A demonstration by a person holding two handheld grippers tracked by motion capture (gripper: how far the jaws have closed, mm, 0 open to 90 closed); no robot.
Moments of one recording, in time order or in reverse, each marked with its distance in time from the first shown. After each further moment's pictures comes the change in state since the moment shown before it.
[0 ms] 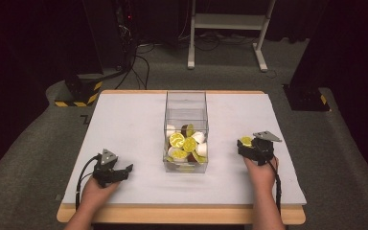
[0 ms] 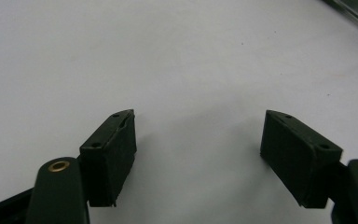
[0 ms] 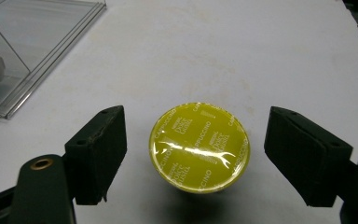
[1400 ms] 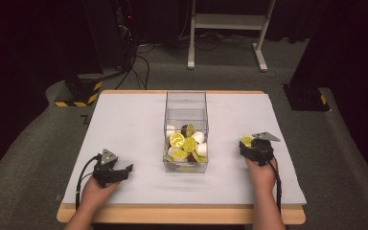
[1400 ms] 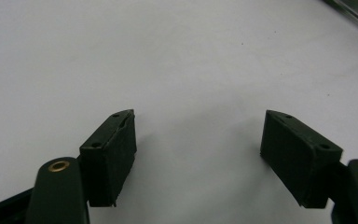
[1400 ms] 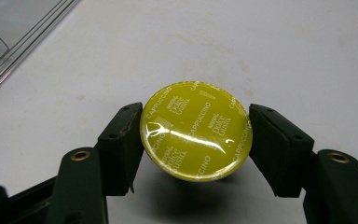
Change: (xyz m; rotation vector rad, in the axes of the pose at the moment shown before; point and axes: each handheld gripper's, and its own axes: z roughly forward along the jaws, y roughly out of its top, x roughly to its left) left arm 0.000 0.000 0.000 0.000 0.000 0.001; right arm -0.005 -0.007 0.010 0.058 -0.008 -0.015
